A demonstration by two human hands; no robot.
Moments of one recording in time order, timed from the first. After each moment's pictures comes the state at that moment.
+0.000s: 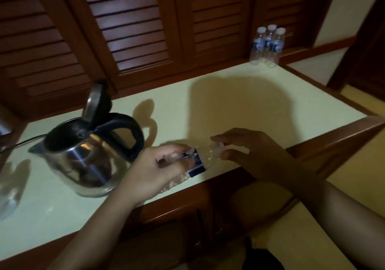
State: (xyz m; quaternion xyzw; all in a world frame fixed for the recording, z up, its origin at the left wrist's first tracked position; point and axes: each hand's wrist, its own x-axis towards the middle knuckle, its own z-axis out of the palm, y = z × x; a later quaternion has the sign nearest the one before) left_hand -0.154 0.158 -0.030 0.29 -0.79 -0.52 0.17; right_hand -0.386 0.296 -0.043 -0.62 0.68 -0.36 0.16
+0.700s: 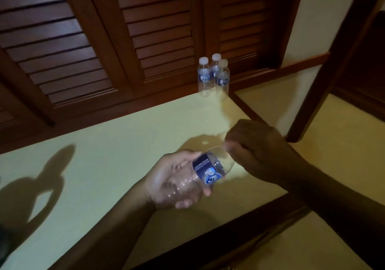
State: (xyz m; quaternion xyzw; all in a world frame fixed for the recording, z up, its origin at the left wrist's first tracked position) left_hand -0.485 0.160 -0.037 0.10 -0.41 -0.89 -0.16; right_hand -0.668 0.314 0.003 -0.67 0.62 -0.39 -0.06
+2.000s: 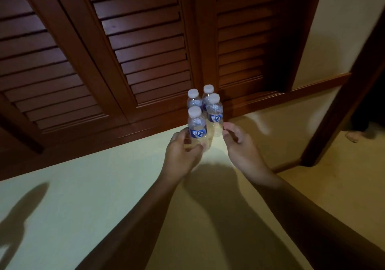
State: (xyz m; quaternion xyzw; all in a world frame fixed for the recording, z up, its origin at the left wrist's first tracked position) left_hand -0.678 0.063 -0.070 0.39 -0.78 -0.39 0.29; right_hand -0.828 0.172 -0.075 -0.36 0.70 -0.59 0.20
